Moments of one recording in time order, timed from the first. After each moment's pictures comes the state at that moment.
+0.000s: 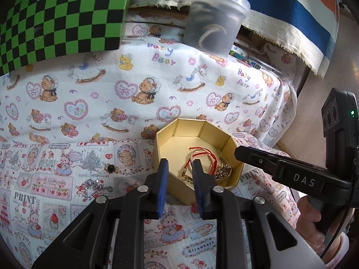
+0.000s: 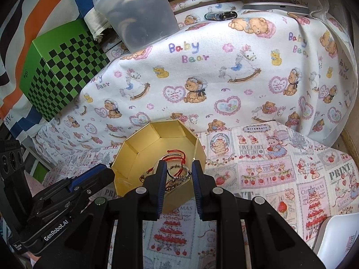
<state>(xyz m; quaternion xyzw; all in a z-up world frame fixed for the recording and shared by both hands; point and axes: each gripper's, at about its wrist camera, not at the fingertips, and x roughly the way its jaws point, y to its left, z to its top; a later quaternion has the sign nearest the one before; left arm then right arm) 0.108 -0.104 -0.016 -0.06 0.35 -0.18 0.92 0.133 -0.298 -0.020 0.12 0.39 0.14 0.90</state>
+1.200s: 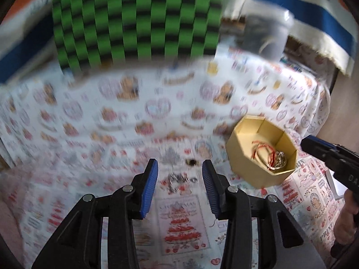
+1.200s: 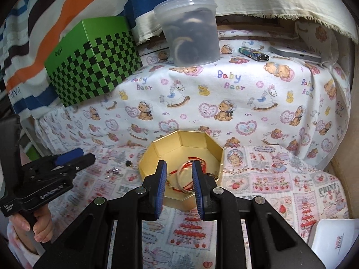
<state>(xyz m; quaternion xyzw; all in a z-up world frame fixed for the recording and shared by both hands) 0.106 -0.032 -0.024 -0.02 0.37 -0.07 0.92 0.093 -0.258 0.003 0.03 0.33 0.13 0.94</state>
